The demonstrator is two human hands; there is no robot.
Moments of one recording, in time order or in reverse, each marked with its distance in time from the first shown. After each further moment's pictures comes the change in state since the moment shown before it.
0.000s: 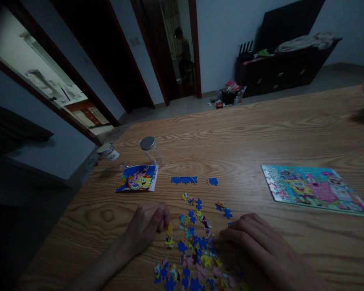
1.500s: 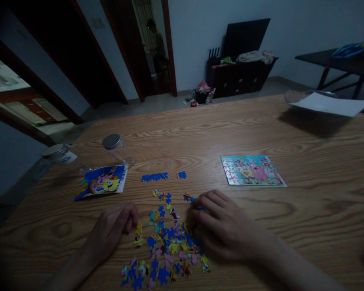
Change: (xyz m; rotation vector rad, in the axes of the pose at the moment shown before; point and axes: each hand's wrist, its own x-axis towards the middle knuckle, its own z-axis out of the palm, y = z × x) left_hand -0.001 -0.005 0.000 -0.030 0.022 0.022; right_hand 0.017 -0.002 -0.033 -0.175 -0.239 -0.112
